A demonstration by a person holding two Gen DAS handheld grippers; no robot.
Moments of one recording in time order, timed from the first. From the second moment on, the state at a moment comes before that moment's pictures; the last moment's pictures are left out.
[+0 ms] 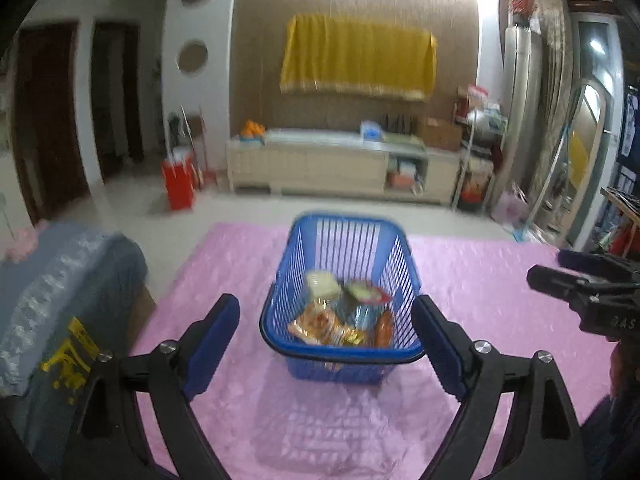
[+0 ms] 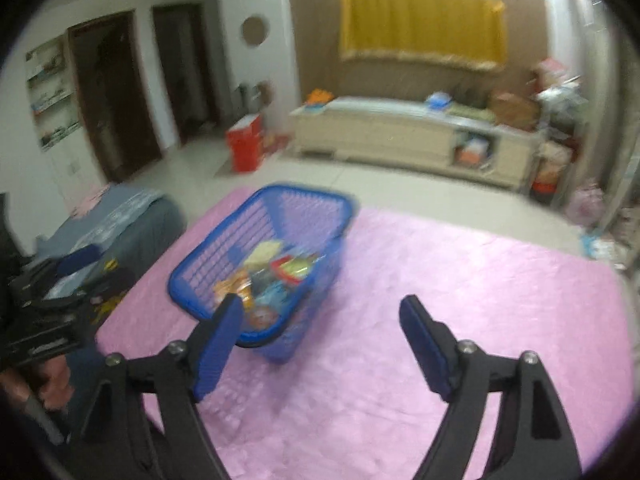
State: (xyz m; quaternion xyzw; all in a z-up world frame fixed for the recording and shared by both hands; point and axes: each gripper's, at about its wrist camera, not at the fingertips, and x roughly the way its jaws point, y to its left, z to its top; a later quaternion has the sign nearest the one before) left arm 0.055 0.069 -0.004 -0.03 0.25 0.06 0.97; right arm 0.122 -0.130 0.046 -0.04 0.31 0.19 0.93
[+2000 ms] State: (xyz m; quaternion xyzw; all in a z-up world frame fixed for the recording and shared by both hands) left arm -0.056 -0.011 0.016 -0.02 0.17 0.03 0.98; right arm -0.037 -0.167 0.080 -0.04 0.20 0.10 0.97
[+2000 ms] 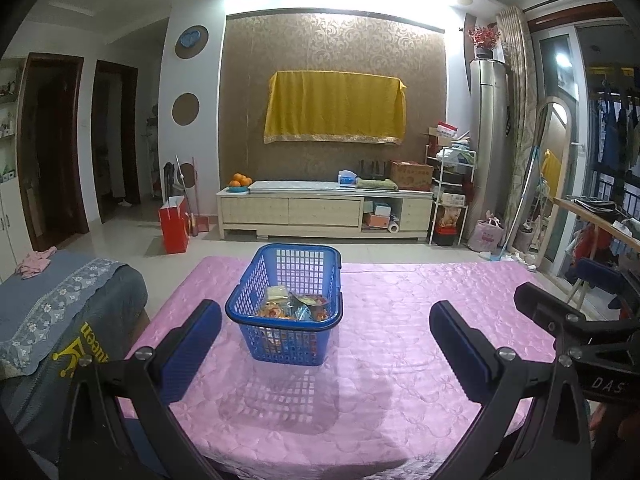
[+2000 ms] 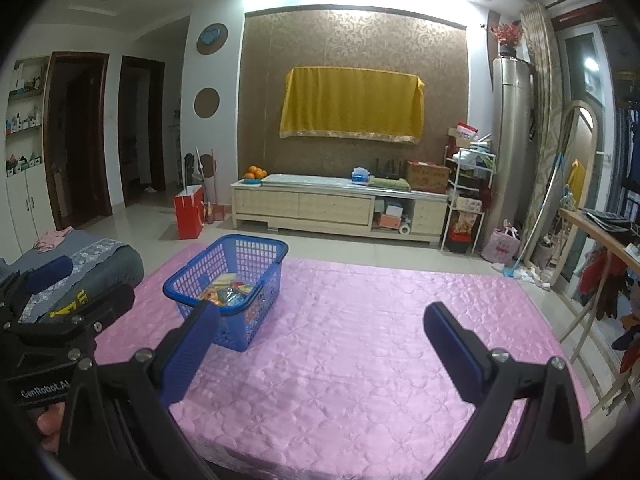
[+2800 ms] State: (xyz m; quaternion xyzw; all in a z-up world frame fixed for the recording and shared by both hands) left arm -0.054 -0.013 0.011 -0.02 0.19 0.03 0.98; right arm -0.040 -0.164 0.077 -0.05 0.20 0.09 0.97
